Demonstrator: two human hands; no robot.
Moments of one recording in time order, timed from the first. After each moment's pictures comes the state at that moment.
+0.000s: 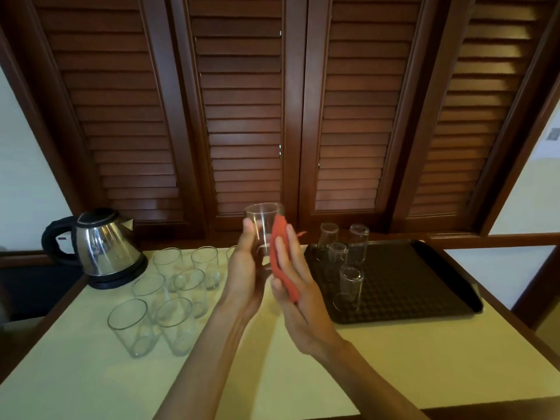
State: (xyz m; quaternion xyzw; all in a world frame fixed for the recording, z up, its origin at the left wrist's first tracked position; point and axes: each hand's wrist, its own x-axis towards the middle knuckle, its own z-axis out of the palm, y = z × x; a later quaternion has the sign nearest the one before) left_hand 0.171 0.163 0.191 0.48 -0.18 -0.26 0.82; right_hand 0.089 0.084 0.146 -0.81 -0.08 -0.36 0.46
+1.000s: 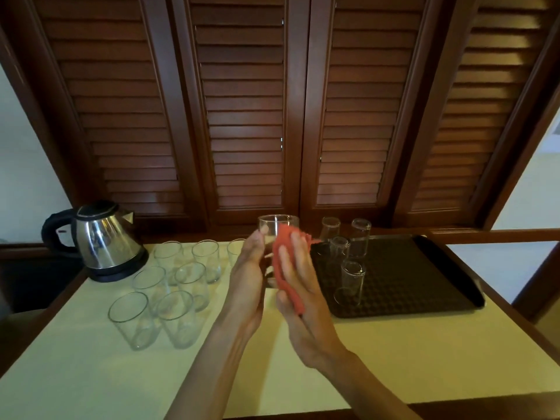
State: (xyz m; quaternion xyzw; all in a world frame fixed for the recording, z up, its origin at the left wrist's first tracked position) left_hand 0.151 0.173 0.178 0.55 -0.16 -0.21 0.79; right_hand 0.076 0.090 0.131 -0.81 -0.08 -0.38 0.45
